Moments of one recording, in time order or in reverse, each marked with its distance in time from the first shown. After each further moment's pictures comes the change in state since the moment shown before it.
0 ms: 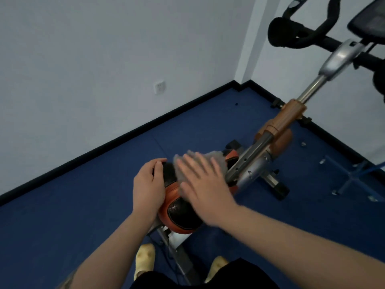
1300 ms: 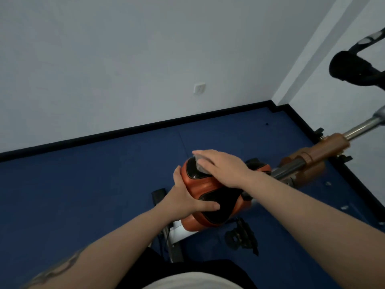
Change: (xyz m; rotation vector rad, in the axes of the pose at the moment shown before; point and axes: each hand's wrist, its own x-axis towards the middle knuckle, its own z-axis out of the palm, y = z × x) left_hand -0.042 -0.017 -0.026 -0.103 -0.524 -0.326; right_hand 0.082 0.002 -0.021 0.096 -0.327 -0.188
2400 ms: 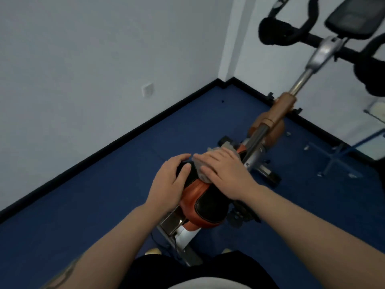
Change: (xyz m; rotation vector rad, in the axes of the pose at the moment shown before) left_hand 0.039 0.038 -0.033 0.323 0.096 0.588; right_hand -0.049 -0.001 0.029 -0.065 0.434 0.215
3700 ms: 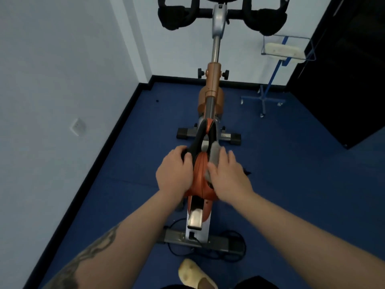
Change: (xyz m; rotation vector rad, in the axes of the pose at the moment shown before) left_hand 0.048 -0.004 0.010 0.297 -0.309 0.204; right_hand -0.036 -0.120 0.019 0.333 0.124 1.241
